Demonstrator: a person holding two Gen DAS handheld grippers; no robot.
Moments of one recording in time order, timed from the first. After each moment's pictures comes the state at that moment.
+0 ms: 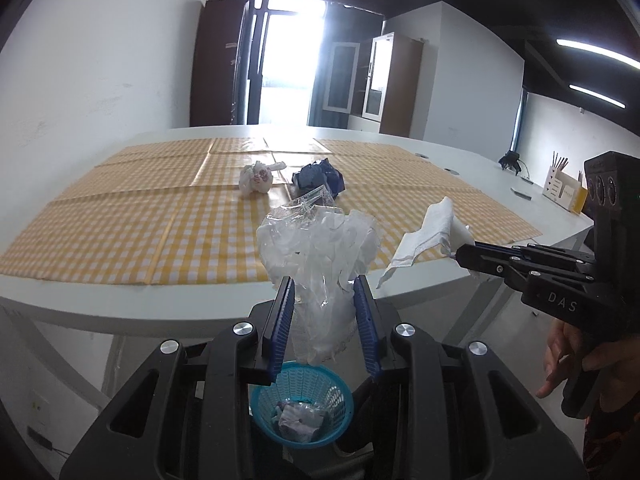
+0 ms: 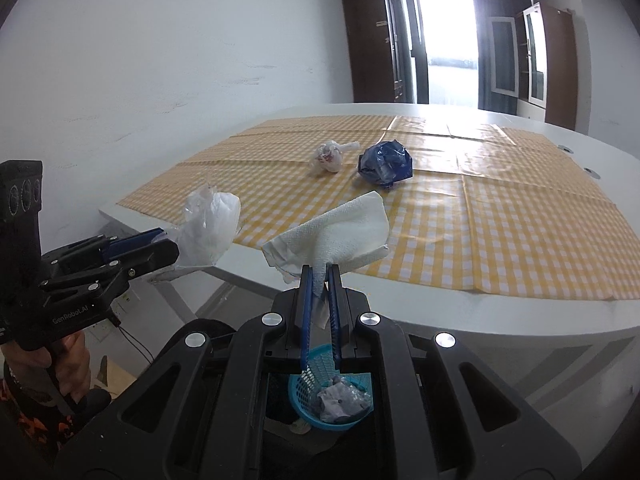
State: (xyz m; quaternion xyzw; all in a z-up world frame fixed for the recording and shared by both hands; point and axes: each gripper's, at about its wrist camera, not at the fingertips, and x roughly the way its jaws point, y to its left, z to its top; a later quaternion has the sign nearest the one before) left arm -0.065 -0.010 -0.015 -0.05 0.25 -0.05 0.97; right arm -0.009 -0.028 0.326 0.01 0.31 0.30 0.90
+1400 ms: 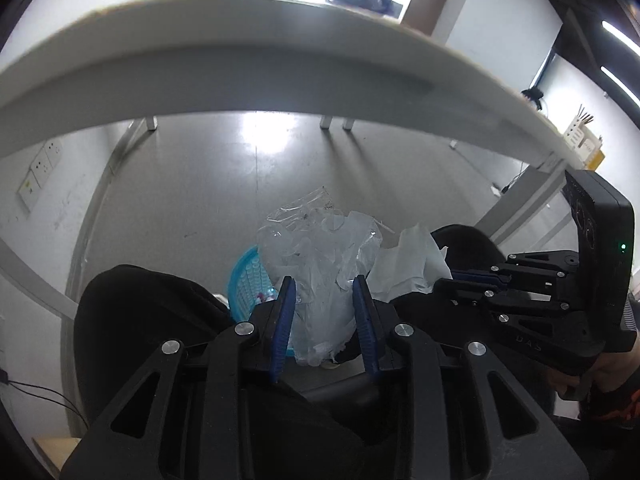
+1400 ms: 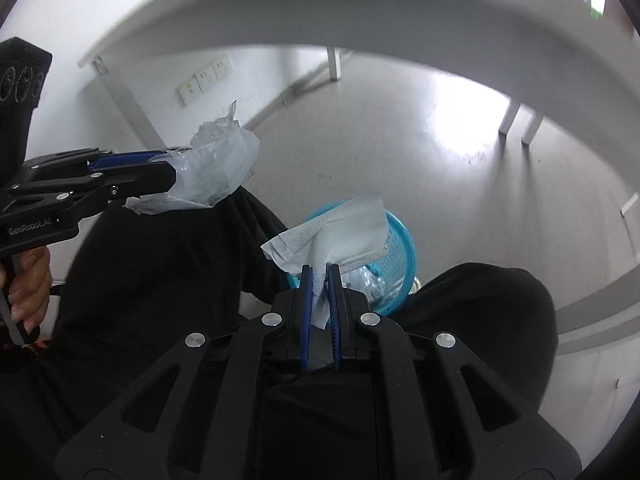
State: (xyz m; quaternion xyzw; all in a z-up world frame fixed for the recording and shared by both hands) left arm -0.021 0.017 -0.200 -0.10 0.44 -0.07 0.89; right arm -0.014 0.029 0.122 -0.09 0.51 0.32 0.79
